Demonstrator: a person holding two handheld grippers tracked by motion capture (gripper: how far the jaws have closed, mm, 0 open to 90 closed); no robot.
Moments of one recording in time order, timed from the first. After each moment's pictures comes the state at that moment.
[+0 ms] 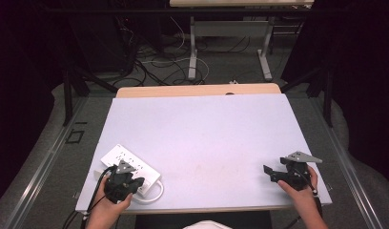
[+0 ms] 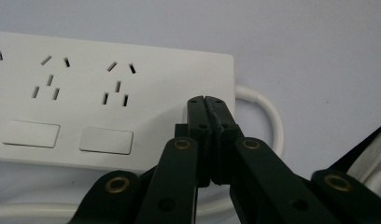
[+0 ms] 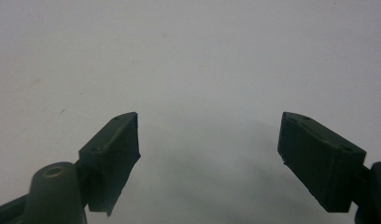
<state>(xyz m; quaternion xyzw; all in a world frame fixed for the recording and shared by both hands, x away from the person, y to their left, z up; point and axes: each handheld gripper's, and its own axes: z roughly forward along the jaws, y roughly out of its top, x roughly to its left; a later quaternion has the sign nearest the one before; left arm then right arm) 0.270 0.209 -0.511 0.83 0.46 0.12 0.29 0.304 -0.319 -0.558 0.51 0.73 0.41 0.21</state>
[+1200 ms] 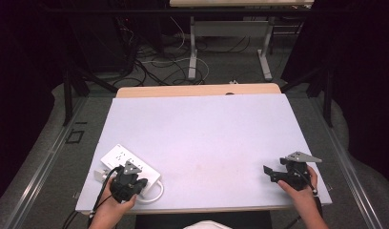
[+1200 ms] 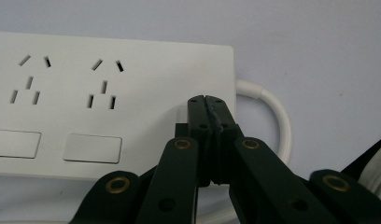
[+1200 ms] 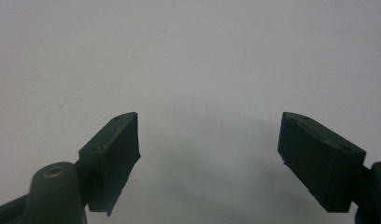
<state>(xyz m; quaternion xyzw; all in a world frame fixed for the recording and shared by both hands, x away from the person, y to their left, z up) 0.274 0.200 -0.522 0.84 0.45 0.13 0.27 0.306 -0.320 -0.560 0.51 0.73 0.41 0.21</state>
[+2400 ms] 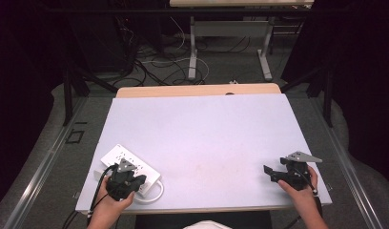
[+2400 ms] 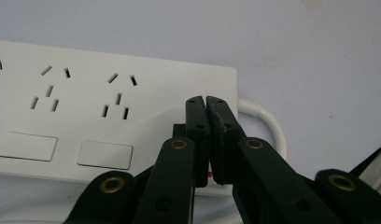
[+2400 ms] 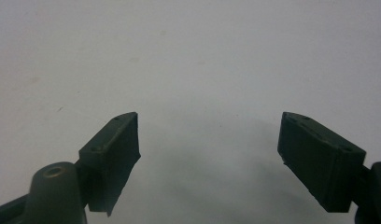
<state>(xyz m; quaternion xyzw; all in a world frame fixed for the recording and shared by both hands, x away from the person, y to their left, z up) 0.274 0.208 -0.512 0.82 0.46 0.12 0.30 0.306 -0.321 -0.560 0.51 0.73 0.41 0.21</state>
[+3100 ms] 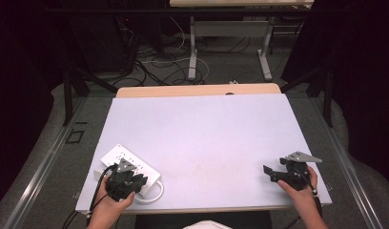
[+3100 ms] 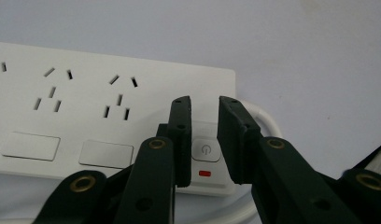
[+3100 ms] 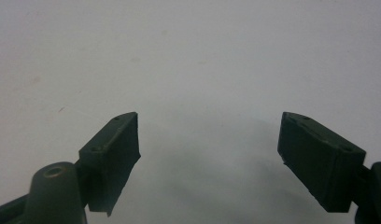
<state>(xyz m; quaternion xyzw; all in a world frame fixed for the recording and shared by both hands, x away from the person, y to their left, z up) 0.274 0.208 -0.510 0.82 0.46 0.13 0.31 0.306 -0.320 -0.560 0.51 0.73 0.41 0.21</state>
